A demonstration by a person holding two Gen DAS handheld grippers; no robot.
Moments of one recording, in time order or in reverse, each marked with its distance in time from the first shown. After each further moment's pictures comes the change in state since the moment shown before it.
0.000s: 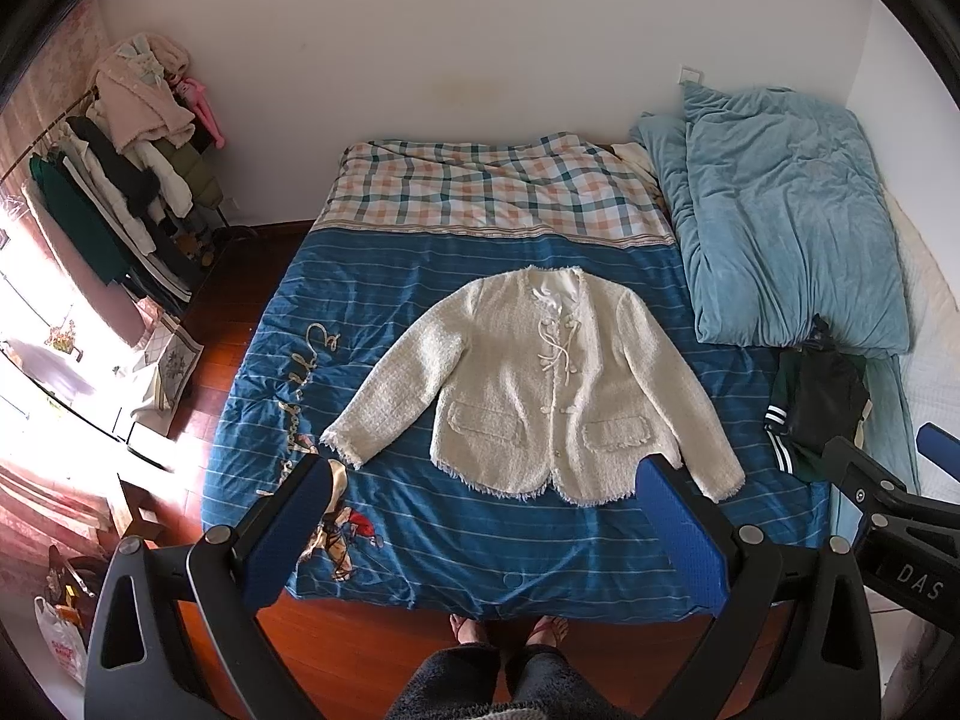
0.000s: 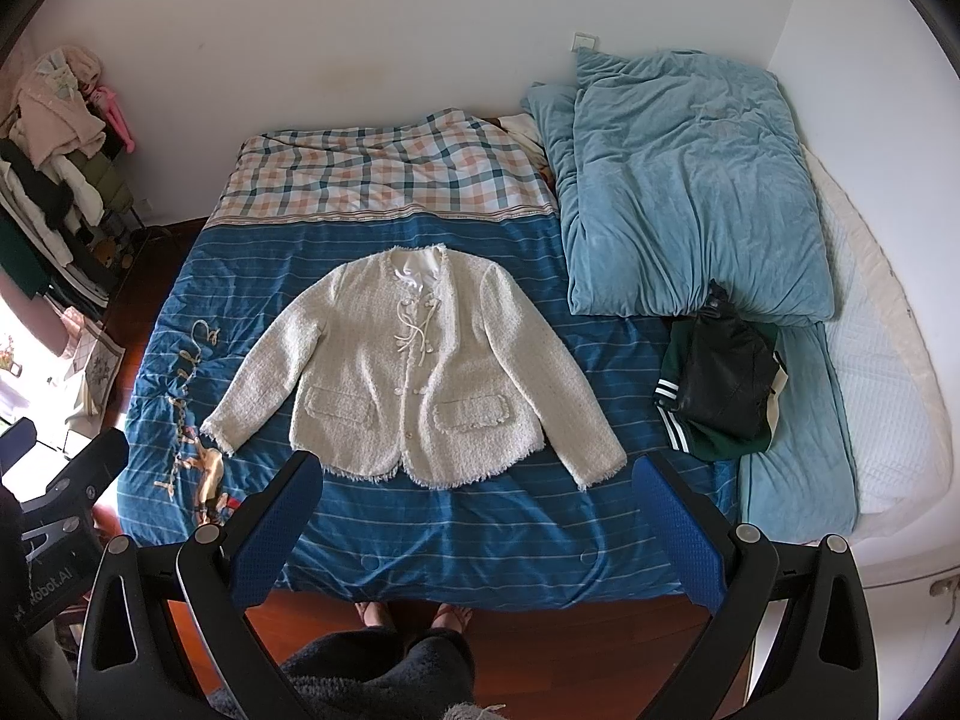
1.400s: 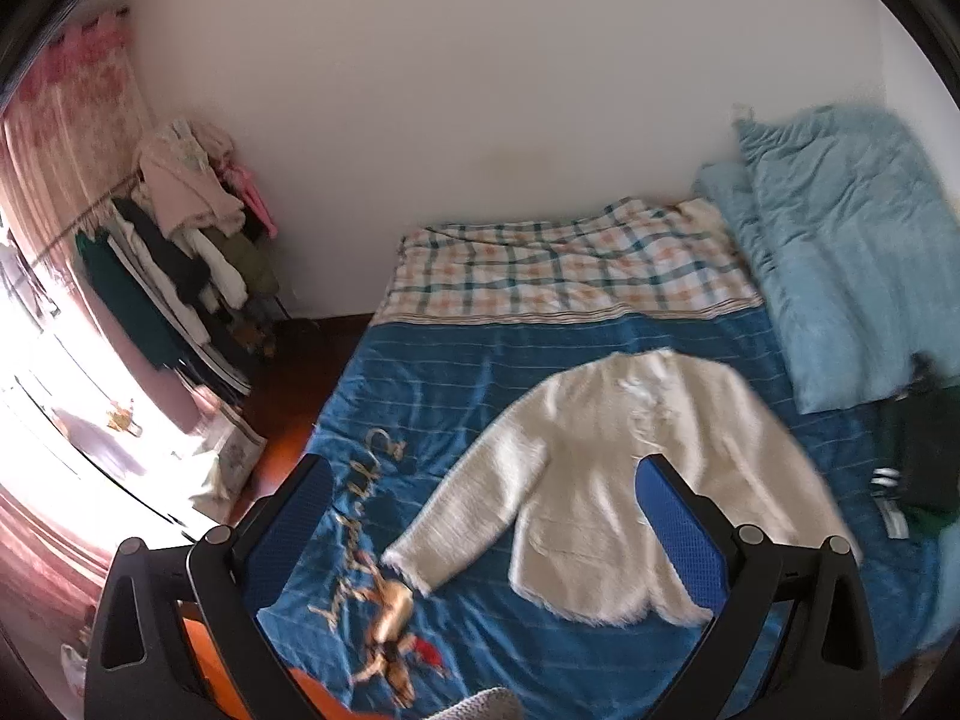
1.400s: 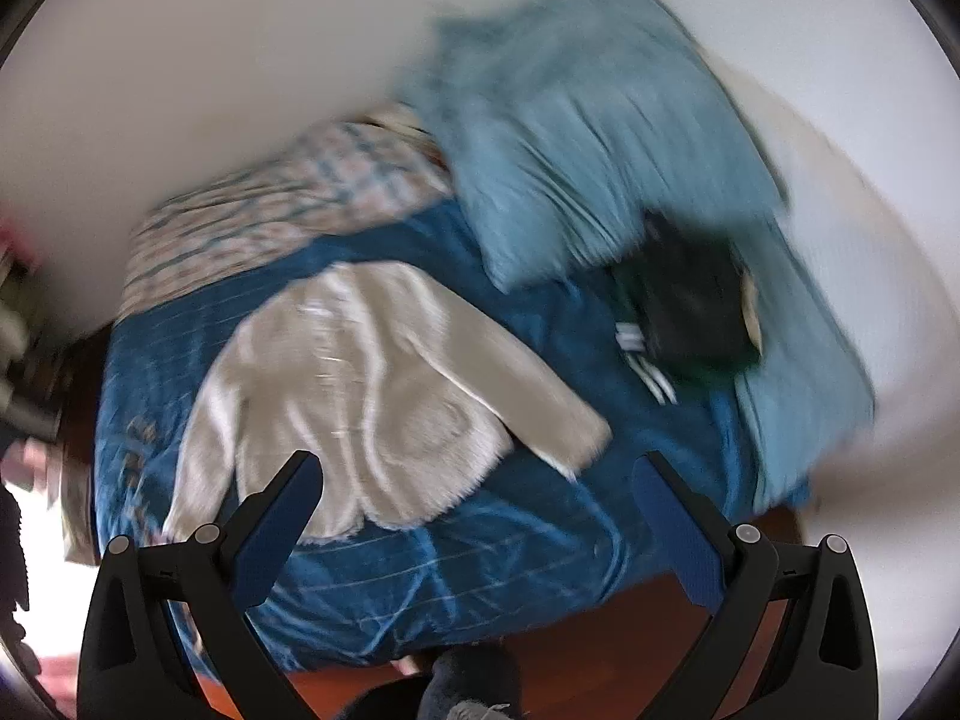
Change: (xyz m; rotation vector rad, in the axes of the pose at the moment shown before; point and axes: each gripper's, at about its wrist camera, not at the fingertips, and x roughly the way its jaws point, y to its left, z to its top) left arm 0.115 0.008 0.040 0.071 -0.228 0.222; right arm 0.153 -0.102 -0.030 0.442 0.052 -0.099
